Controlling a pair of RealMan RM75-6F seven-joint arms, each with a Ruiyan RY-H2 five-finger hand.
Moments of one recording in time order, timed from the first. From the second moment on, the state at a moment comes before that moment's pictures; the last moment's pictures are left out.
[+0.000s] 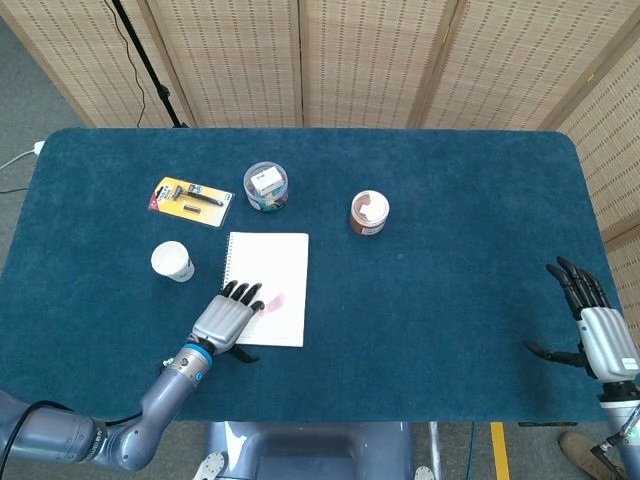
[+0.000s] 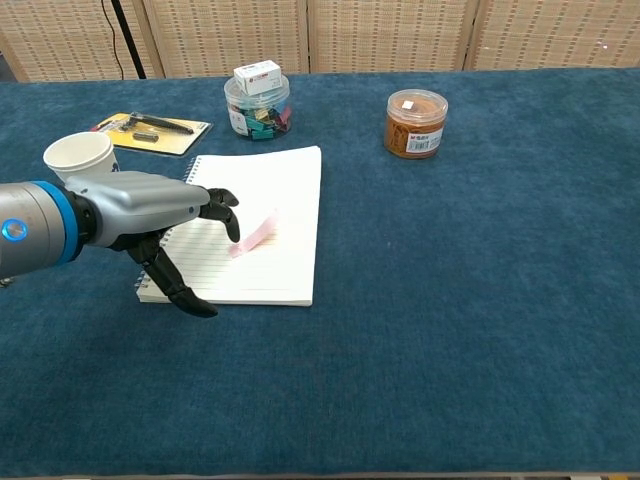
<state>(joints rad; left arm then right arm) -0.93 -1.50 0.01 -1.89 0.61 1.11 0.80 0.16 -1.05 0.08 -1.57 -1.55 1.45 0.39</state>
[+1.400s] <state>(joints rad) -0.93 -1.49 0.01 -1.90 0.59 1.07 0.78 0.16 -1.04 0.07 -1.59 -1.56 1.45 0.41</state>
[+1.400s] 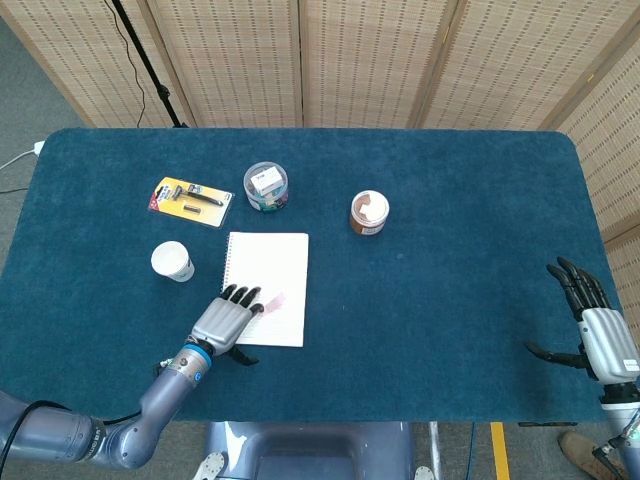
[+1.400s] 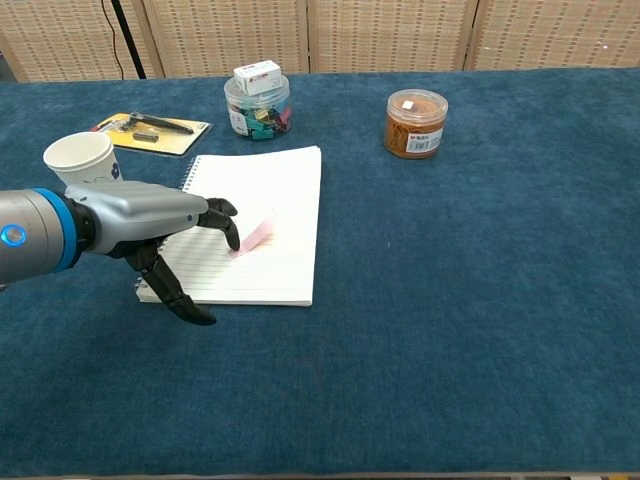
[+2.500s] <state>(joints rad) -0.67 -1.20 0.11 -2.02 1.19 1.36 0.50 0.14 -1.06 0.08 -1.59 -1.56 1.50 0.28</state>
